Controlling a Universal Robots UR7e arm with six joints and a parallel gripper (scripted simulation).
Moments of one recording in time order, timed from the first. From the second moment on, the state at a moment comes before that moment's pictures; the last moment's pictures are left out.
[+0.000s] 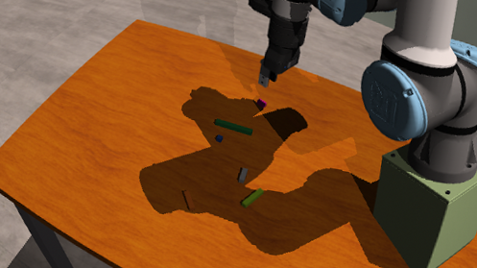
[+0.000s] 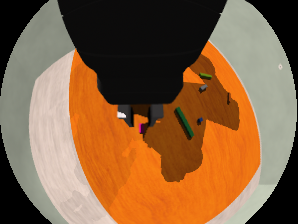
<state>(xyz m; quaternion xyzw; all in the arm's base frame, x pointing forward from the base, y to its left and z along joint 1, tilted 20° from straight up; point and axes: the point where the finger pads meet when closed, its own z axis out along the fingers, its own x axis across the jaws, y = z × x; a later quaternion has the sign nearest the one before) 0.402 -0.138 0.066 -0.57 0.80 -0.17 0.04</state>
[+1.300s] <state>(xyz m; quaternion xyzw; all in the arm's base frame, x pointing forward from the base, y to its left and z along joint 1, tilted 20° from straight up) 0.404 -0.139 0.060 -0.57 0.80 -0.17 0.04</state>
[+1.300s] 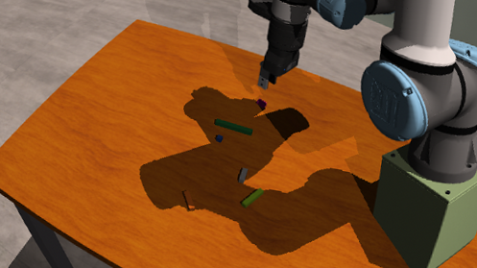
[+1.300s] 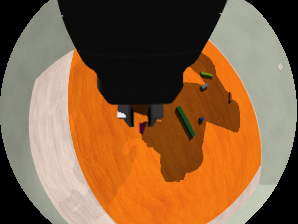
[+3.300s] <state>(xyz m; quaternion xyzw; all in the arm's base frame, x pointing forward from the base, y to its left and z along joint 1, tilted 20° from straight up) 0.416 -0.149 0.017 -0.57 0.80 -0.17 0.04</state>
